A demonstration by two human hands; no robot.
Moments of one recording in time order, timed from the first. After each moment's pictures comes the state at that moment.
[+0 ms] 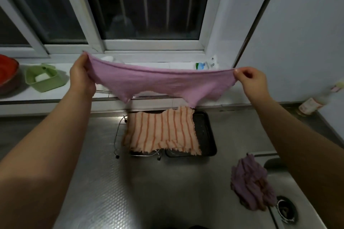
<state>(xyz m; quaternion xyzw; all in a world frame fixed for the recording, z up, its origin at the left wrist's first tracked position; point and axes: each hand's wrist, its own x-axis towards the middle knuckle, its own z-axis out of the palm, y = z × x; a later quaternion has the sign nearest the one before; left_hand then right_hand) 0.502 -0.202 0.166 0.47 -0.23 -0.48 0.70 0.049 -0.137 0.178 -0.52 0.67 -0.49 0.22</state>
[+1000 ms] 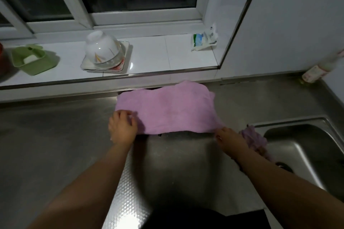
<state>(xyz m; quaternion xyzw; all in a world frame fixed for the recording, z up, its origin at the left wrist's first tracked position) 0.423 -0.044 -0.024 0.78 -0.57 -0.12 0.24 0.061 0.021 -0.035 -0.68 0.70 0.07 0.19</state>
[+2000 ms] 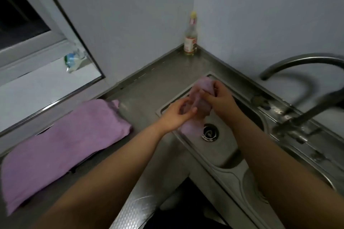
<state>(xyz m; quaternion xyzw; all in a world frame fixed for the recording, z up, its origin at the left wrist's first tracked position) -0.025 0.064 0.065 0.23 -0.80 -0.54 0.08 -0.162 0.171 0.109 -0.32 0.70 -0.58 0.29</state>
